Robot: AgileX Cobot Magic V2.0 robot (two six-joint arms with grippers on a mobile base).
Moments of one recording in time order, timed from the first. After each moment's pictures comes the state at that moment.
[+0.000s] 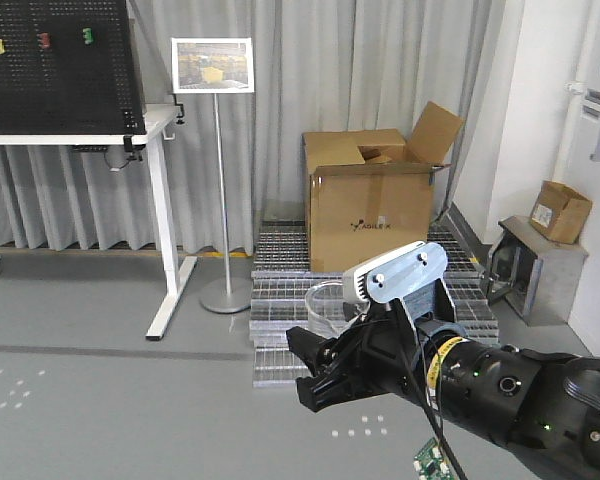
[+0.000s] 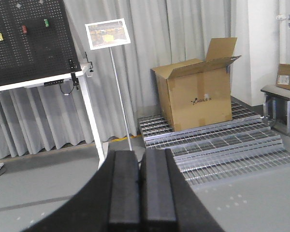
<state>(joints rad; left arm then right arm) -0.13 -0.01 0.03 0.05 0.00 0.09 0.52 1.50 -0.99 -0.59 -0.18 0.47</state>
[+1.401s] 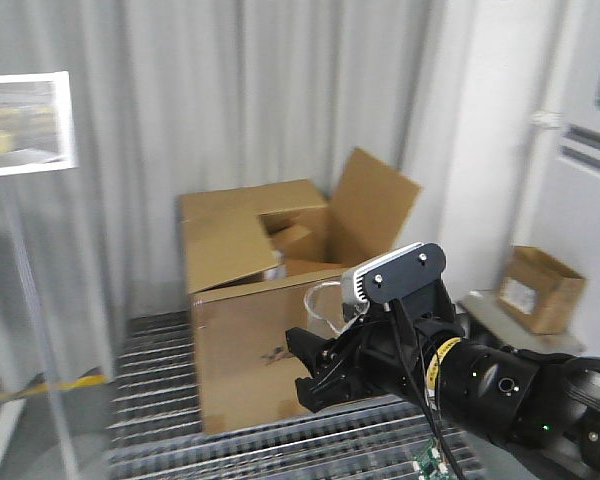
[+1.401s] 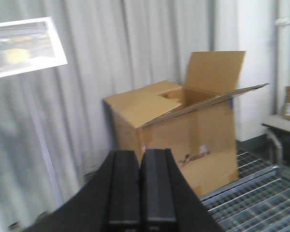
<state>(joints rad) -0.13 -0.01 0.03 0.05 0.00 0.09 0.52 1.50 -0.99 -0.59 -0.18 0.47</state>
